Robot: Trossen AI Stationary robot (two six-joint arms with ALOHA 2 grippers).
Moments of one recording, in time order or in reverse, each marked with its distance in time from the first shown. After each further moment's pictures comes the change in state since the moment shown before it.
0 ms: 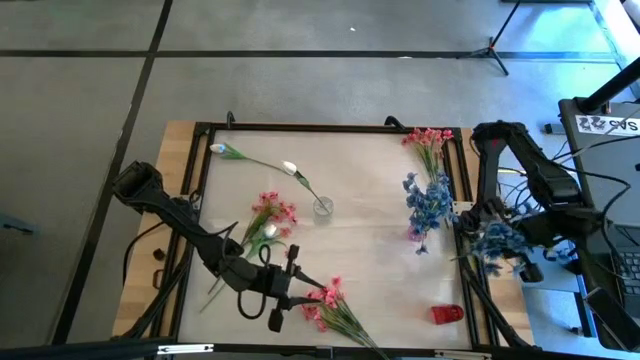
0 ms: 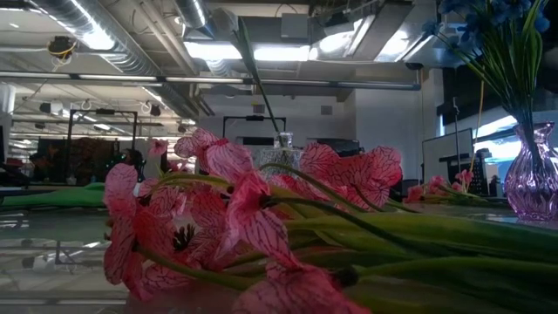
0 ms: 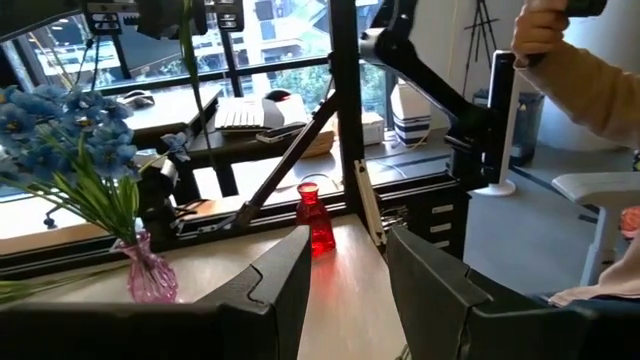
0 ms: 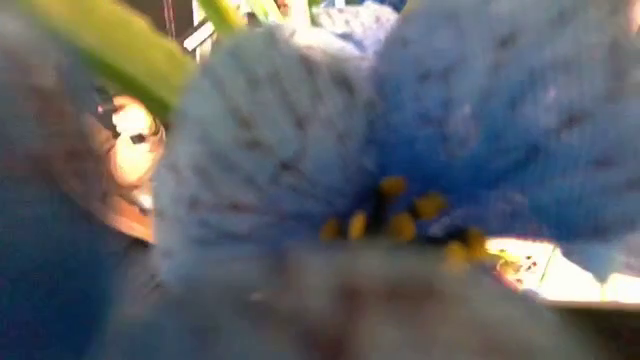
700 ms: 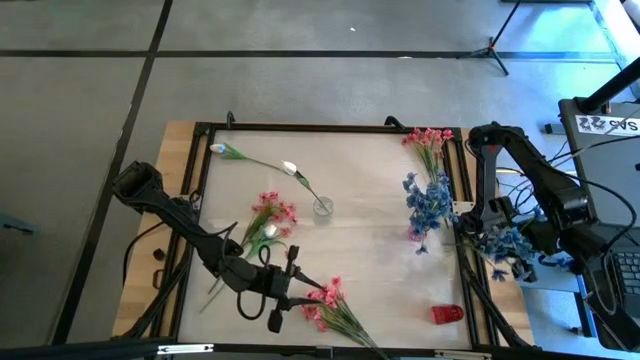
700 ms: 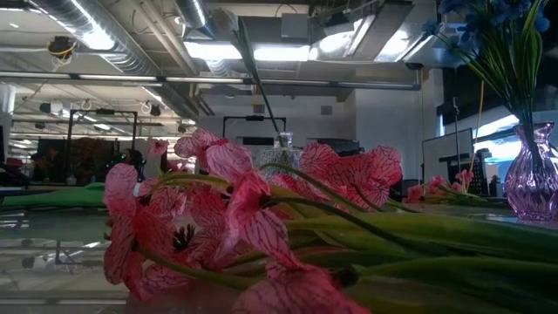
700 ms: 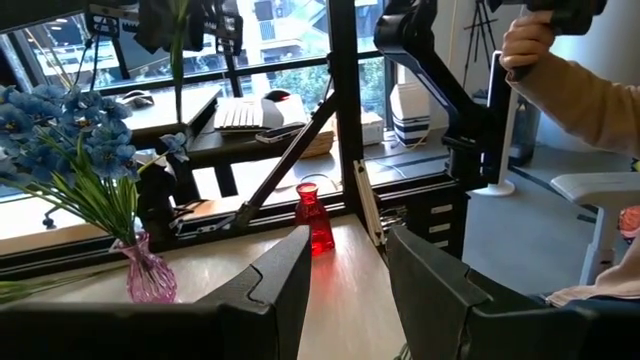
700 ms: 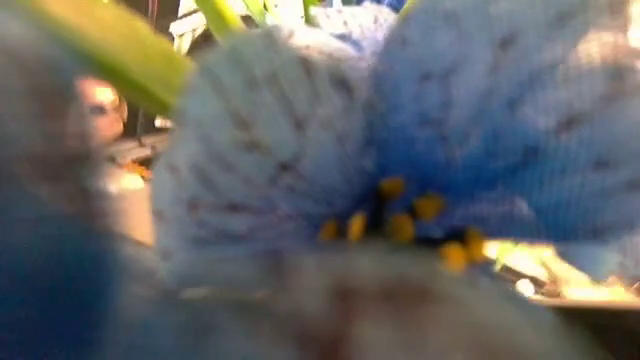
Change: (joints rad) left arm 0.002 0.000 0.000 0.000 -0.001 0.000; right arm 0.163 0.080 0.000 -0.390 0.221 0.254
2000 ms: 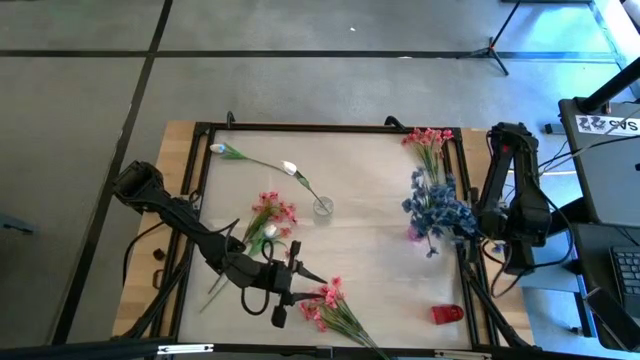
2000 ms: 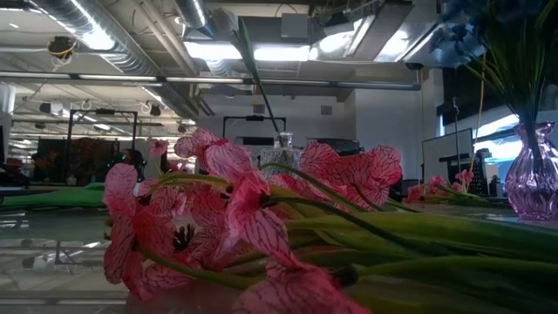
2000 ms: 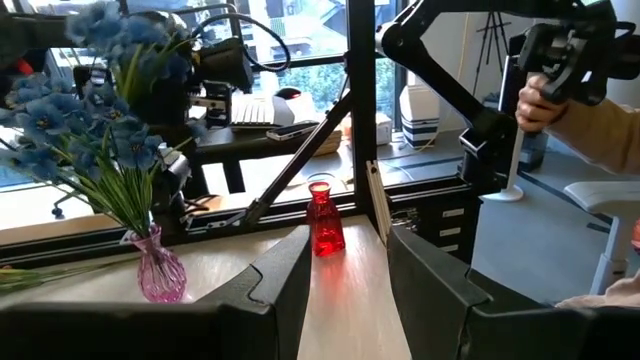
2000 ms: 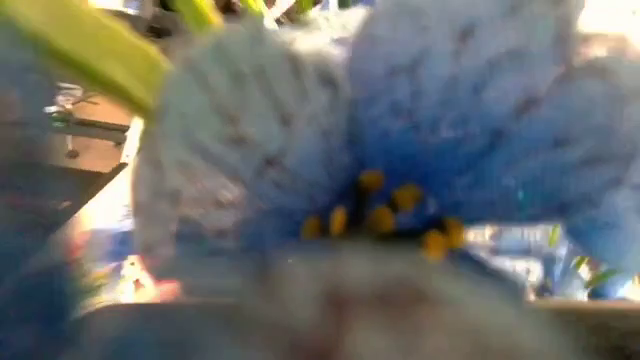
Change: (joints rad) left arm 0.027 0.000 0.000 0.000 0.001 -0.023; right arm -0.411 -0.048 -0.317 -0.164 -0.014 0.532
